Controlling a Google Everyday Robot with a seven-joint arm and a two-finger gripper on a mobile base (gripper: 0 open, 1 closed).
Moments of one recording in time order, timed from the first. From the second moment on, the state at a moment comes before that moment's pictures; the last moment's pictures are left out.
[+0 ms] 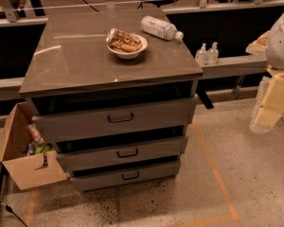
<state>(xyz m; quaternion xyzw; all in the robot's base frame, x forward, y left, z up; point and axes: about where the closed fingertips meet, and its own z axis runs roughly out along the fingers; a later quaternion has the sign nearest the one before) 0.438 -0.216 0.977 -0.60 0.78 -0.04 0.16</state>
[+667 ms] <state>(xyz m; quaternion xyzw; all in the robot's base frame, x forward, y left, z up) 0.471 -0.194 0.973 -0.62 0.76 -0.03 0.19</state>
